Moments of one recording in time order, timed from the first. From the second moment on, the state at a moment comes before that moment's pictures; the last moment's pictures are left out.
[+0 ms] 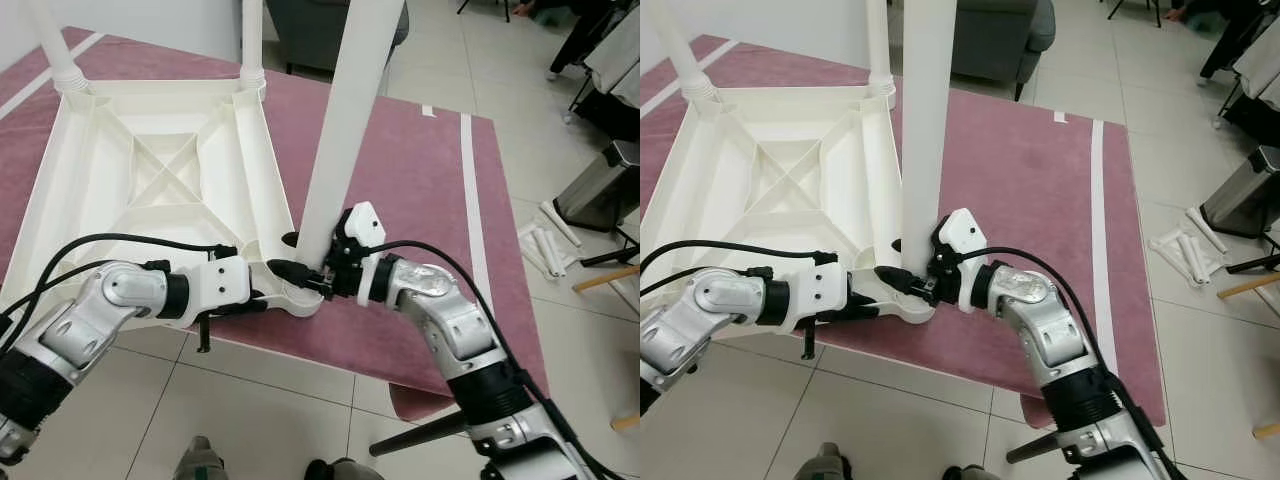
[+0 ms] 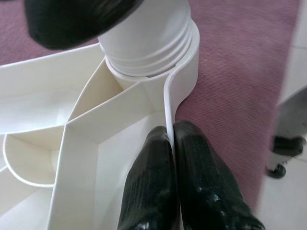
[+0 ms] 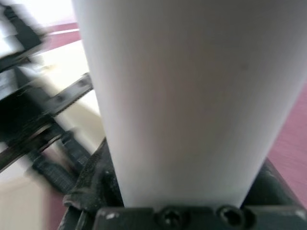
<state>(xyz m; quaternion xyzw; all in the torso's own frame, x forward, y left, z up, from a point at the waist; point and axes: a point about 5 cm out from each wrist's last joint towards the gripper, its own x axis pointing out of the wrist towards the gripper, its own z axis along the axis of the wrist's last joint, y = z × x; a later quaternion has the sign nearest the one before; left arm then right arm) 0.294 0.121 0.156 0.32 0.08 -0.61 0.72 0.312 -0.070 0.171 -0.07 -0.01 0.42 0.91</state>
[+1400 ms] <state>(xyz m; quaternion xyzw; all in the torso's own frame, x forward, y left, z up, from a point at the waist) 0.309 0.103 0.168 0.34 0.05 -0.60 0.72 0.324 -0.083 0.179 -0.08 -0.04 0.33 0.94</state>
